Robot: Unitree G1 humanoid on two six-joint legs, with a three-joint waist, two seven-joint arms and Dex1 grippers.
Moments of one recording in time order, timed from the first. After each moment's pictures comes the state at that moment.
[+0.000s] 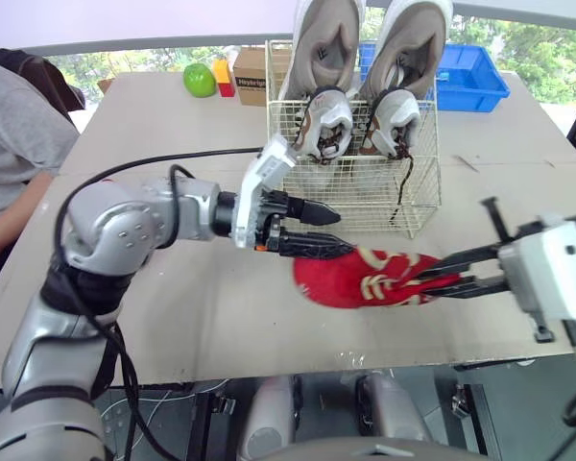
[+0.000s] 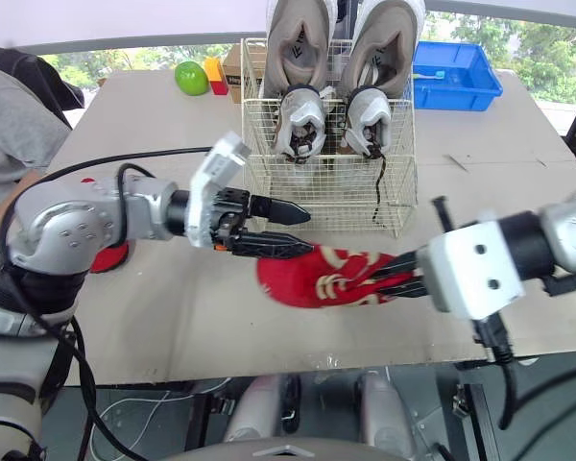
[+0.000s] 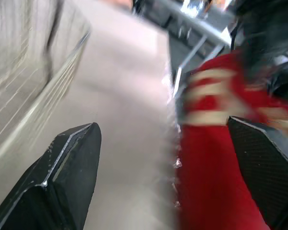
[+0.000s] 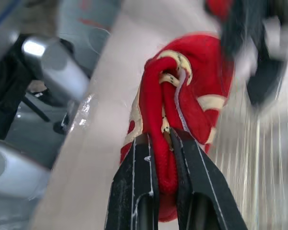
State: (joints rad) left arm -0.82 0.84 -0.29 -0.15 -1.02 1.01 -0.97; right arm -0.66 -1.11 0.05 -0.67 0.58 0.41 1.39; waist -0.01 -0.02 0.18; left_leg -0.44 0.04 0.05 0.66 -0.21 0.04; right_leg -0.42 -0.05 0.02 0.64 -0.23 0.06
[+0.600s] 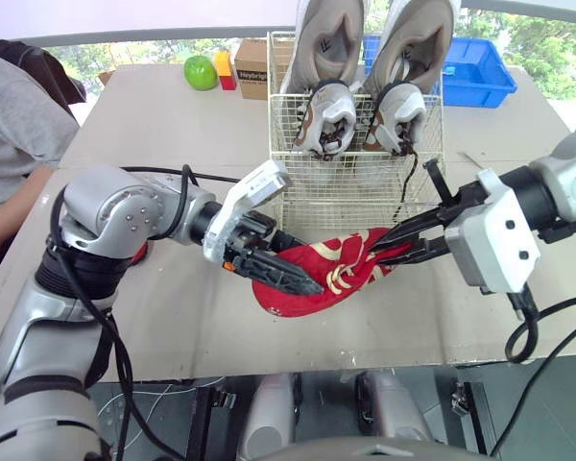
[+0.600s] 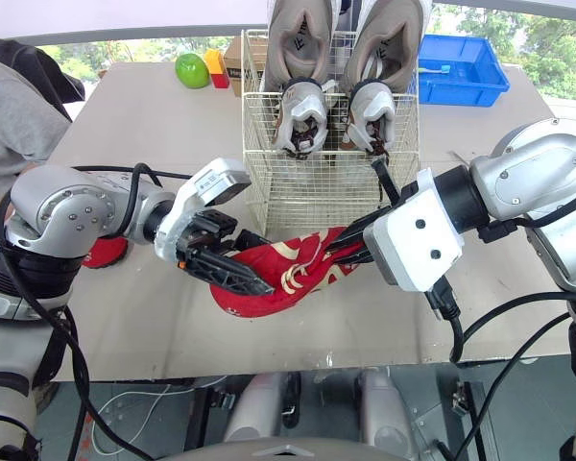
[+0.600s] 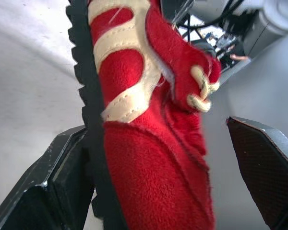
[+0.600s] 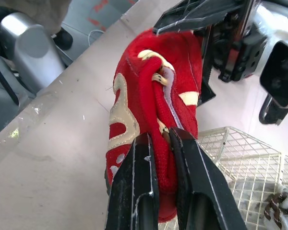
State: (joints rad) left arm -0.88 0.85 -0.24 -0.11 -1.05 1.36 -1.28; right arm -0.85 -0.94 0.19 -0.53 0.40 0.26 1.43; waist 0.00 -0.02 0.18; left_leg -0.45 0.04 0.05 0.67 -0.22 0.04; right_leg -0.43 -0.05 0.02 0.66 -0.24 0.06
